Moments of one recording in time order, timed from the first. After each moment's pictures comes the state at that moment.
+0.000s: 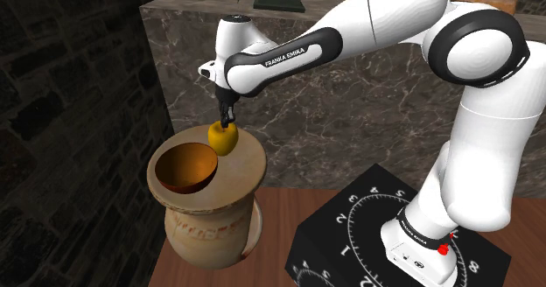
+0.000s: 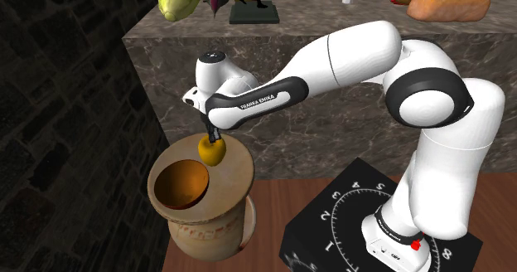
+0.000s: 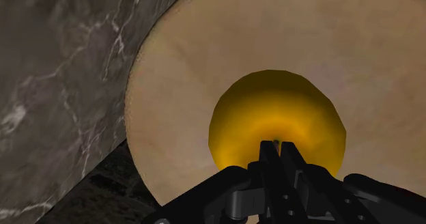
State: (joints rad) arm 0.40 0.30 0.09 -1.80 -0.03 2.27 -0.78
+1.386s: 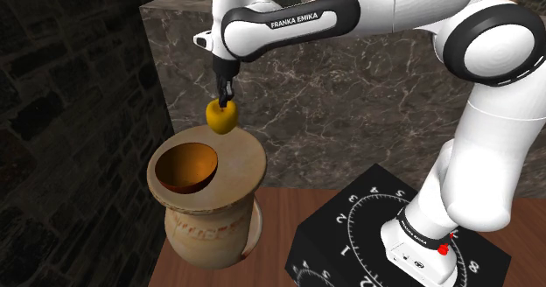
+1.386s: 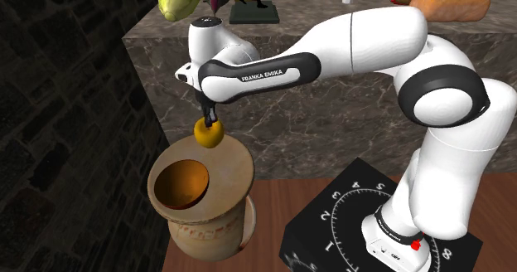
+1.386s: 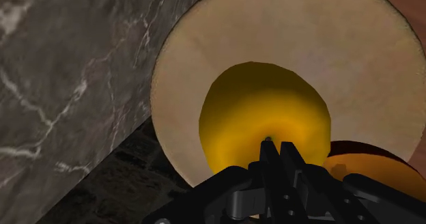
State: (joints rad) arm 0.39 0.24 0.10 -1.67 -0.02 2.08 -0.79
